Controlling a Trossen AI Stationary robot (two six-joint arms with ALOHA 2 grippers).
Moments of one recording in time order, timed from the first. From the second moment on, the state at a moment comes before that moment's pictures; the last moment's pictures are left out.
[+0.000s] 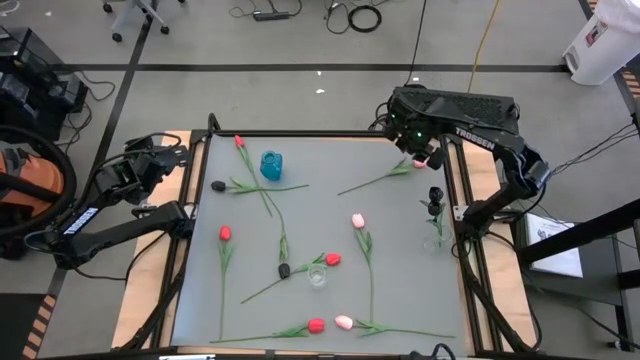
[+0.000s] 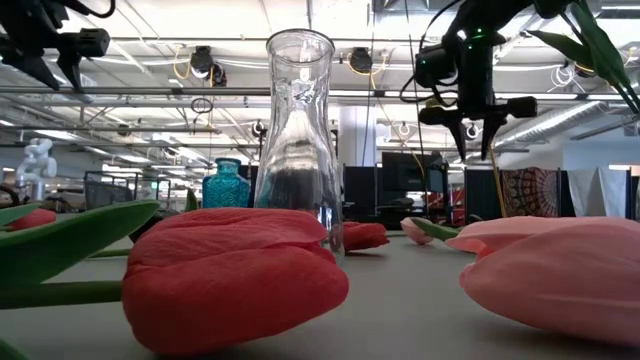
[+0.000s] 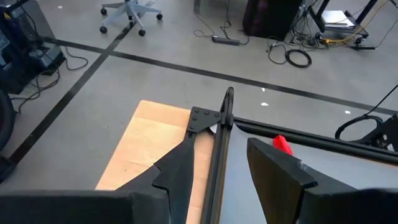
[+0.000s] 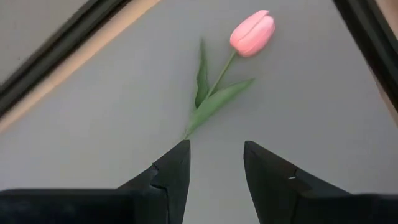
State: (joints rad) left arm 0.62 0.46 0.86 -1.27 -0.83 -0.88; right arm -0.73 1.54 1.32 -1.22 0.10 1.52
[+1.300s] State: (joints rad) left arm 0.62 0.46 0.86 -1.26 -0.81 -0.88; right arm -0.81 1.83 1.28 -1.08 0.00 1.44
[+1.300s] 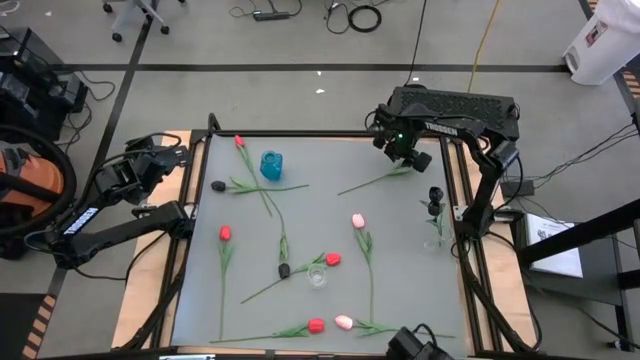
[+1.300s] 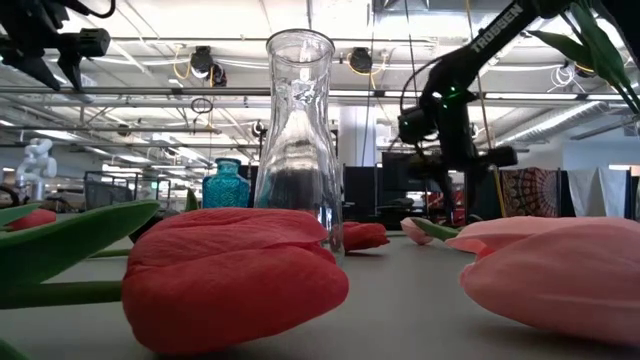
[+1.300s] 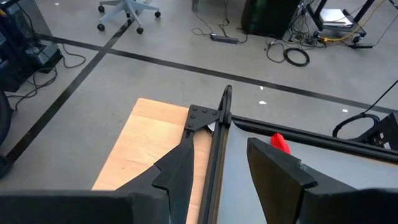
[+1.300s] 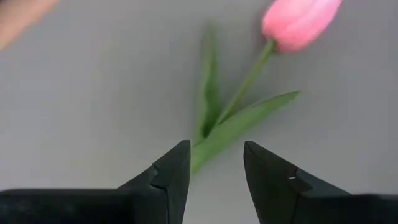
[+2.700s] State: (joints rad) left arm 0.62 0.46 0.86 -1.18 -0.79 -0.88; right arm -0.83 1.81 1.07 -0.61 -0.15 1.41
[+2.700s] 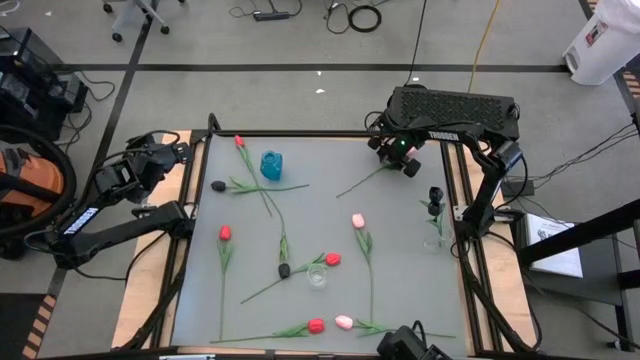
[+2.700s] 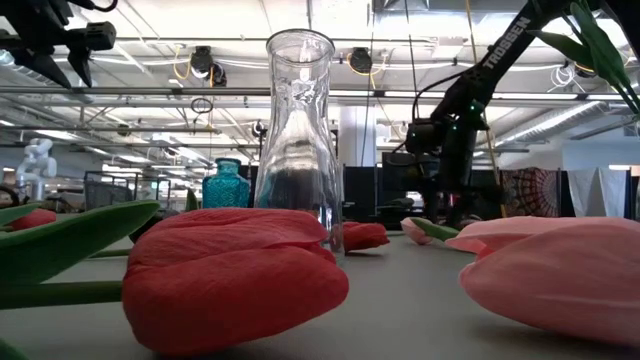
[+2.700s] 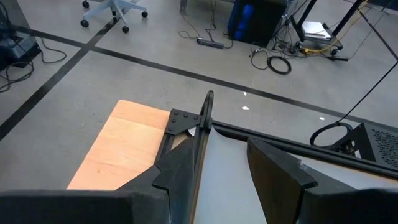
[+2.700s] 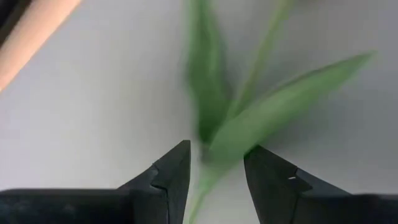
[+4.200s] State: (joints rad) left arm 0.62 0.46 0.86 -1.18 -0.76 -0.88; right arm -0.81 1.81 1.07 -0.63 -0.13 1.34
